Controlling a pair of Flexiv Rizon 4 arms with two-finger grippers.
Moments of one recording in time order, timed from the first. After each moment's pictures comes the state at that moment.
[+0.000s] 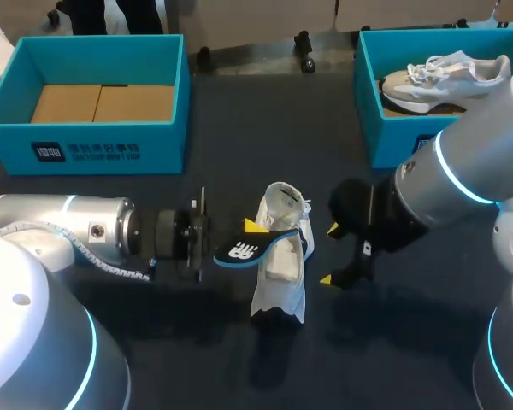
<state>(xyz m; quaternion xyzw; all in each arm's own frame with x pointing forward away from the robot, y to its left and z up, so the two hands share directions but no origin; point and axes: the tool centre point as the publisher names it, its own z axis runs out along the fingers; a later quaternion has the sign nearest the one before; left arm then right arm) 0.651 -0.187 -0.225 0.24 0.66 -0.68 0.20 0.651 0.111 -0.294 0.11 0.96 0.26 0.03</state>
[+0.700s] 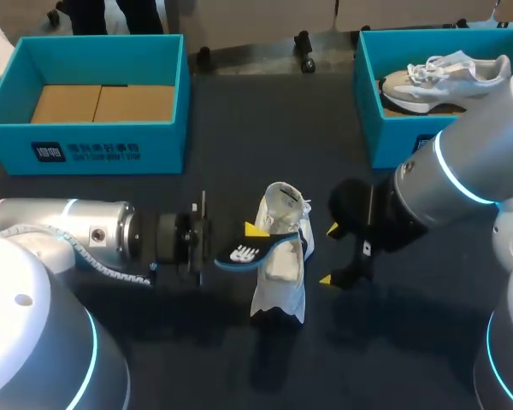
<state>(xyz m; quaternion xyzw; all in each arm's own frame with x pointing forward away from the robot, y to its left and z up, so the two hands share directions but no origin) 0.646 -0.188 -0.231 0.24 0.66 -0.68 0.20 0.651 0.111 -0.295 0.11 0.96 0.26 0.03</state>
